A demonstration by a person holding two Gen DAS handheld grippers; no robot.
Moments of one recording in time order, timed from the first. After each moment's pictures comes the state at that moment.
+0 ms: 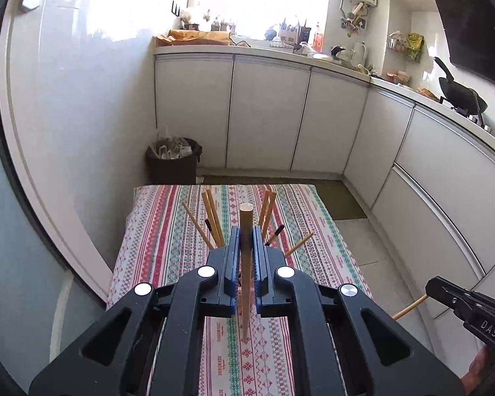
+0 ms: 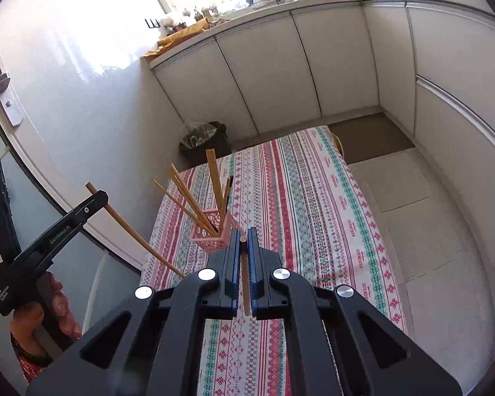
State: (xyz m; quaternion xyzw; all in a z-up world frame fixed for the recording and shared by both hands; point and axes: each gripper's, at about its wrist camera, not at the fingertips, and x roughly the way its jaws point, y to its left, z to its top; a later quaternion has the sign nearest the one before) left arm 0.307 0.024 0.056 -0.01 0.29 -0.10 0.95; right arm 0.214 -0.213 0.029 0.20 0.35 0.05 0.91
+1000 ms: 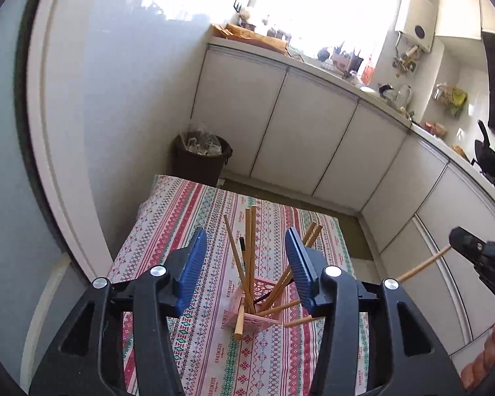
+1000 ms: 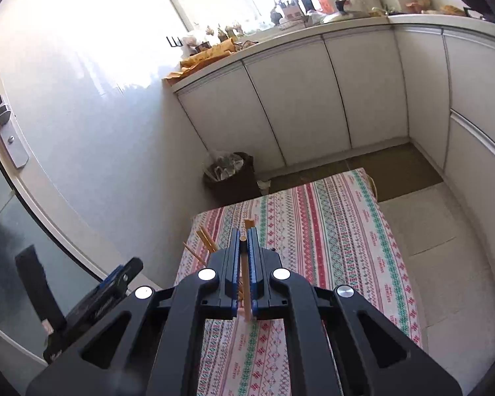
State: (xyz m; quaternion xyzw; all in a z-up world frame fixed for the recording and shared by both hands) left arm 0.340 0.086 0.034 -0.13 0.28 -0.04 0.95; right arm 0.306 -0.177 0.079 0.20 0.30 0.09 0.93
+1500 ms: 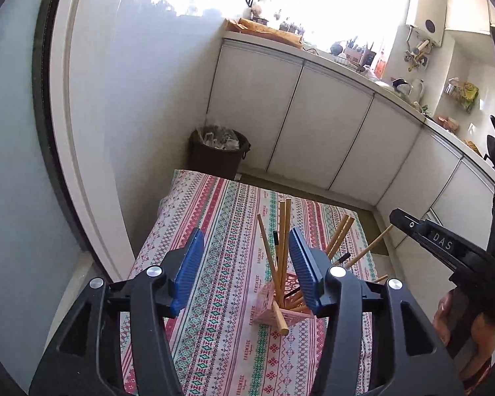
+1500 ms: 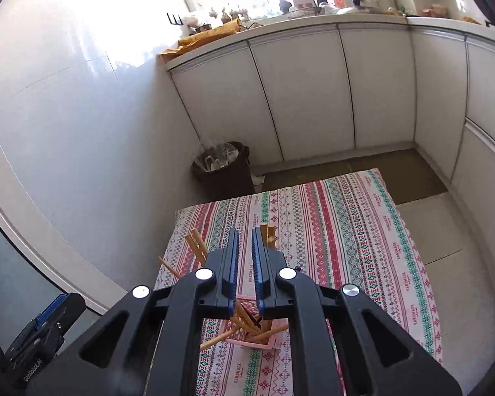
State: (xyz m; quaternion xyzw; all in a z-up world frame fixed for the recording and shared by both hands) left arm 0.341 0.108 0.025 -0.11 0.30 -0.02 0.95; right arm 0.371 -0.117 0.024 0.15 0.32 0.06 0.93
